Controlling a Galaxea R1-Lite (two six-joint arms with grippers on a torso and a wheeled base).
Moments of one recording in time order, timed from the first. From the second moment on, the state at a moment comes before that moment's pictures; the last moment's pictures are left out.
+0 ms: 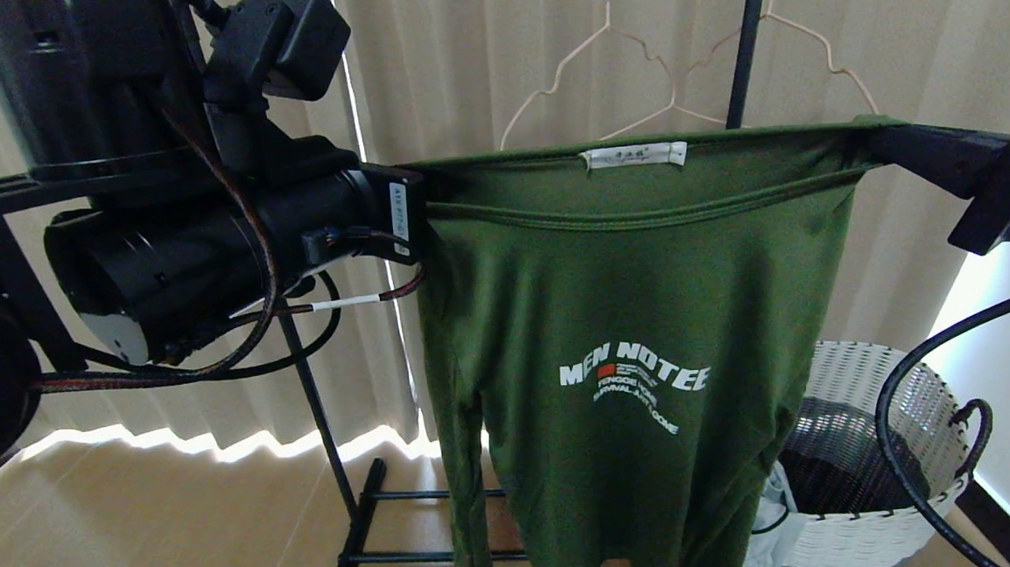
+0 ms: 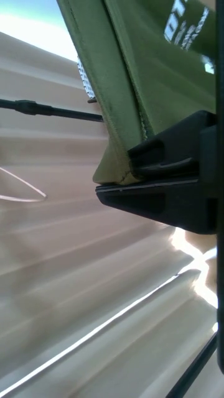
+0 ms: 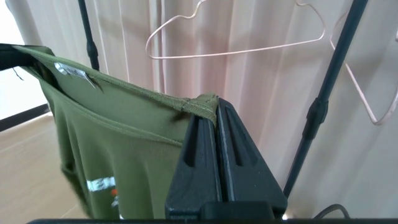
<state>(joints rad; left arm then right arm) -0.64 1.58 -1.16 -0.36 0.18 0.11 0.37 1.24 -0.81 -0.52 0.09 0.05</state>
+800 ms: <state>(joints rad) -0.64 1.58 -1.15 -0.36 0.26 0.14 0.37 1.24 -0.80 -0.52 0.09 0.05</state>
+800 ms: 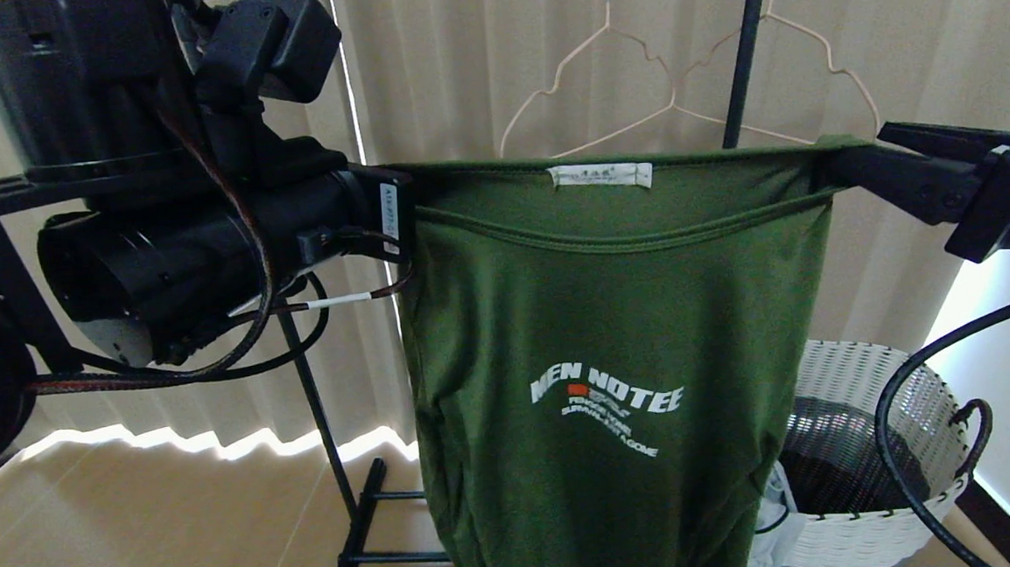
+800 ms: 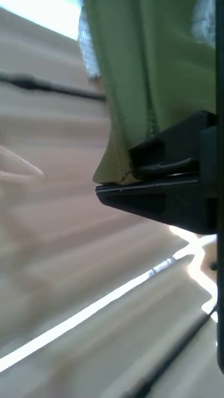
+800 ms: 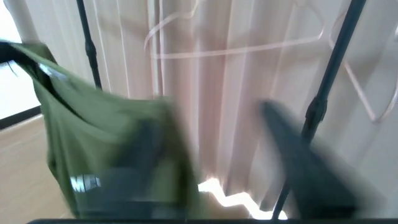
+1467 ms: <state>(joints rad) -0.52 1.54 -1.06 -0.37 0.26 0.13 0.37 1.18 -0.72 -0.51 0.22 0.05</state>
